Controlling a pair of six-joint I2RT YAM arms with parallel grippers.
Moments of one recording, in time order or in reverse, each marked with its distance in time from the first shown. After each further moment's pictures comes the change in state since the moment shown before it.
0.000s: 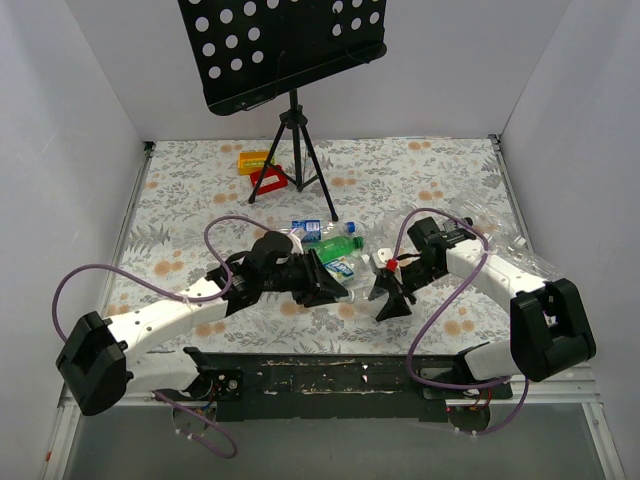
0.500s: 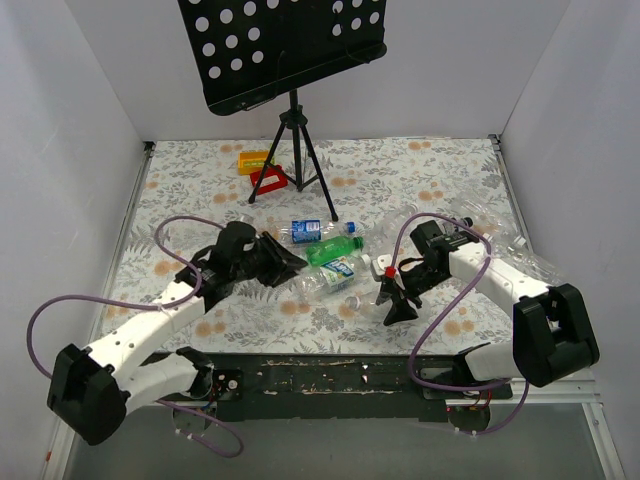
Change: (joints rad) left arm 0.204 -0.131 -0.042 -0.152 -0.119 -0.034; right arm -0.002 -0.029 -0.020 -0.019 0.104 -0.004
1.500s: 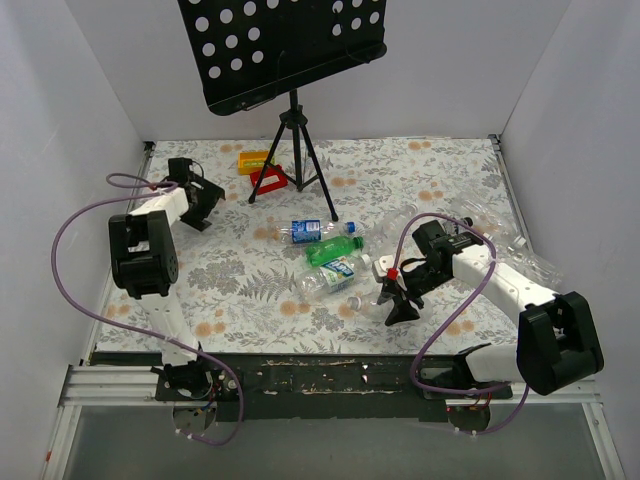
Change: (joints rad) left arm 0.760 0.937 0.639 -0.050 -0.220 0.330; right arm 0.000 -0.044 0.000 -0.021 0.010 -0.003
